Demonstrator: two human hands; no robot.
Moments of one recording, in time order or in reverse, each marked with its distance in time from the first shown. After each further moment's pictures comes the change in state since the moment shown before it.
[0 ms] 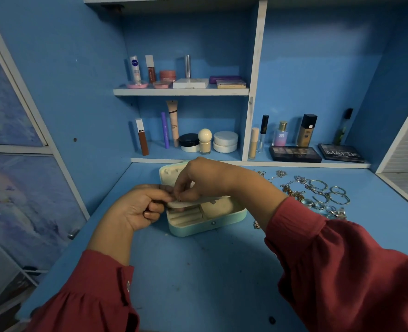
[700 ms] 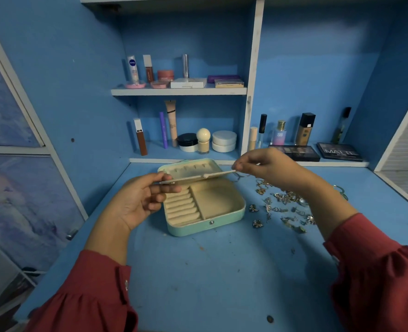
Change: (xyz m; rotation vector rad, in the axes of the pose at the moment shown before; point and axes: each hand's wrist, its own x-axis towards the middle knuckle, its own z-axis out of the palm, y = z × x) left_hand 0.000 0.003 0.001 -0.103 0.027 0.167; right_hand -0.075 0.094 -0.011 0.447 0.392 0.218
